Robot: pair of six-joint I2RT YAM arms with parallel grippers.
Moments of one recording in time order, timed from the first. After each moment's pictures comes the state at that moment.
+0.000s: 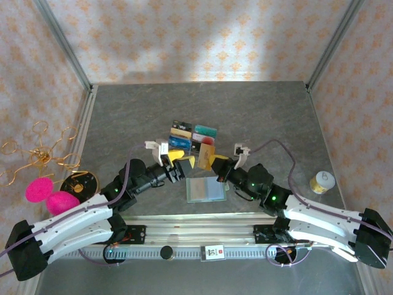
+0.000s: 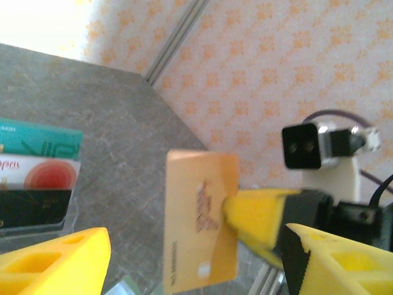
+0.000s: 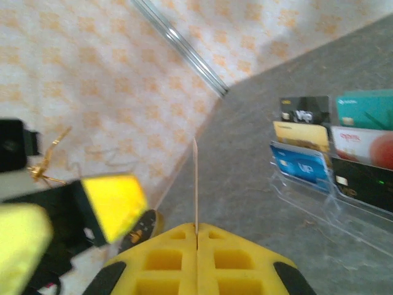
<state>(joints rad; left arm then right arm) -0.79 0.79 0.43 0.29 0.08 -0.63 0.98 0.84 0.37 0.43 0.15 0.77</state>
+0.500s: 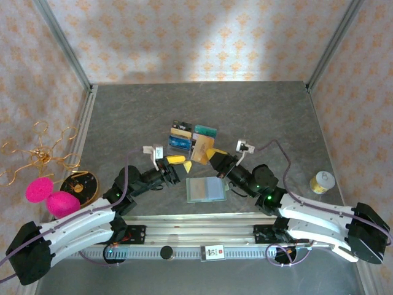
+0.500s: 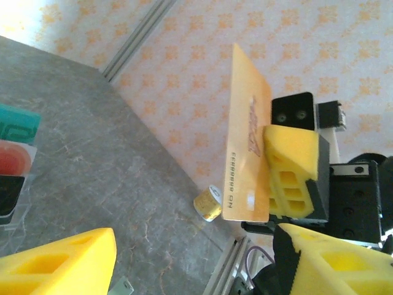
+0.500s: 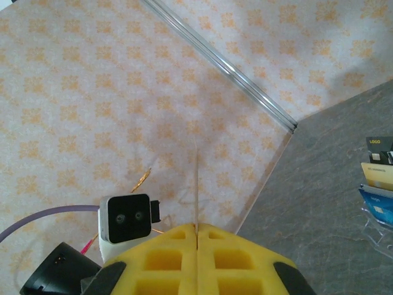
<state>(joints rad) -0.73 0.79 0.28 0.59 0.25 -0.77 0.98 0.92 0.36 0.76 0.10 0.86</state>
